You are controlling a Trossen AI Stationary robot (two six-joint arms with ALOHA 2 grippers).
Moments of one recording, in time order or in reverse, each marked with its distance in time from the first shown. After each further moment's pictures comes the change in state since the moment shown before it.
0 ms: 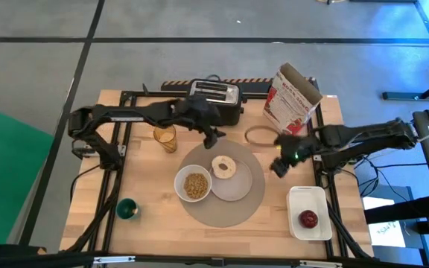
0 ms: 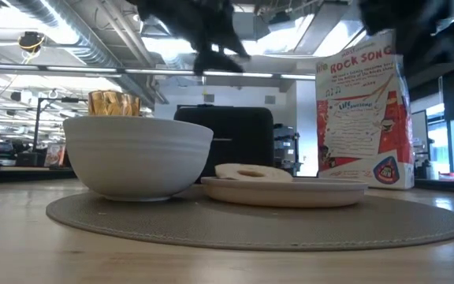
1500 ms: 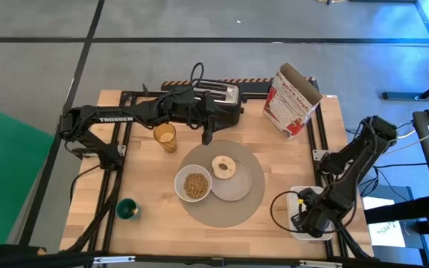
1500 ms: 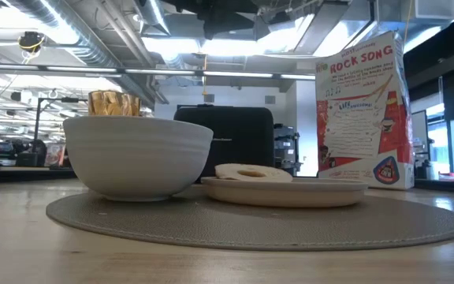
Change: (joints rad) left arm -0.013 -0.084 -0.001 0.220 0.010 0.202; right arm 0.782 0.308 0.000 -0.065 -0.172 1.068
